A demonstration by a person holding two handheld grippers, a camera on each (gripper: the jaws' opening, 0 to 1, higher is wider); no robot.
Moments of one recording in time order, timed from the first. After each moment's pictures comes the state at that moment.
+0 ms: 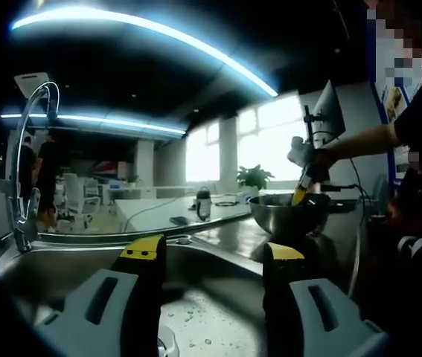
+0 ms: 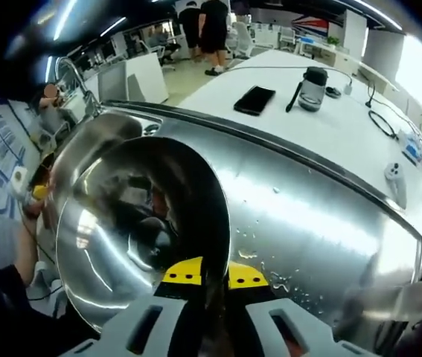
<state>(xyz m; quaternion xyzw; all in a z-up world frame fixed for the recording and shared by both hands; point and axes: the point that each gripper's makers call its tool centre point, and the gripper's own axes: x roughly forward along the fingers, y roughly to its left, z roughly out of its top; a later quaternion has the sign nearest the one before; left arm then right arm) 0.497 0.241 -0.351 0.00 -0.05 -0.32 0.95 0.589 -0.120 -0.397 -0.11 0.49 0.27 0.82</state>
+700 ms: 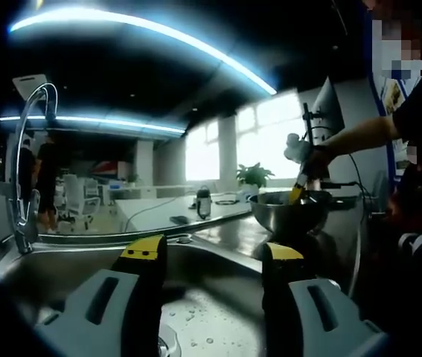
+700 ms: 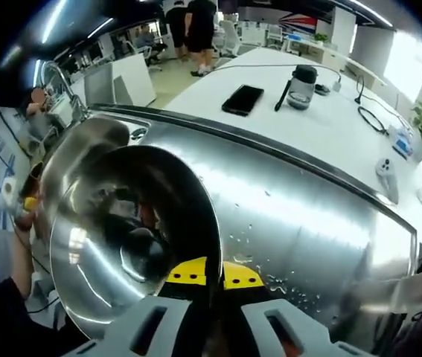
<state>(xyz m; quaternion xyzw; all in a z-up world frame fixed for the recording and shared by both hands) 0.497 0.240 -0.352 0.01 -0.05 -0.32 0.95 0.593 -0.121 -0.398 -0.11 0.49 0.23 0.83</state>
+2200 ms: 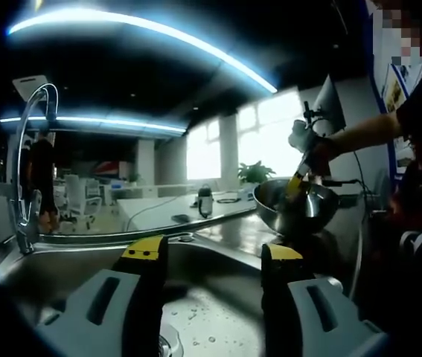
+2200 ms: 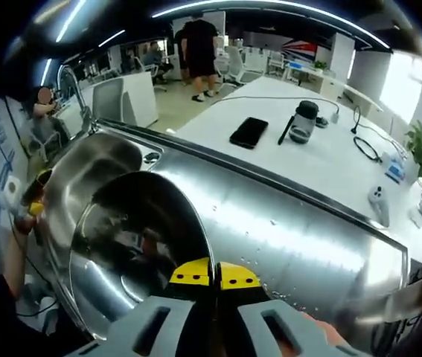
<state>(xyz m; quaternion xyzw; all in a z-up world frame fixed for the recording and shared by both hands) 0.498 0.241 -0.355 0.01 -0.05 -0.32 0.95 0.604 -0.099 -0.363 -0.13 0.42 0.23 0.87</state>
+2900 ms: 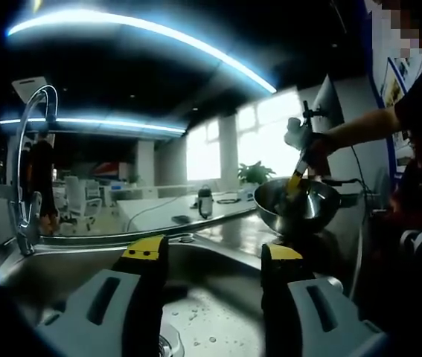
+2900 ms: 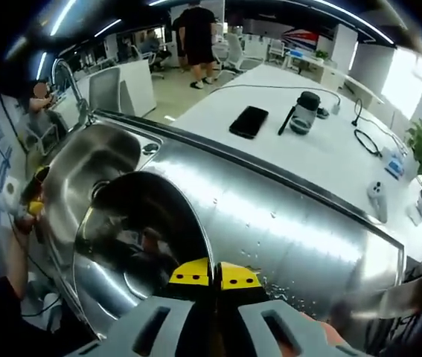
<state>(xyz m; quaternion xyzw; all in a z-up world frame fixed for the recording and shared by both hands) 0.497 0.242 -0.354 0.01 -0.05 -0.32 0.95 0.596 -0.097 -0.362 -0.14 0.45 0.22 0.85</state>
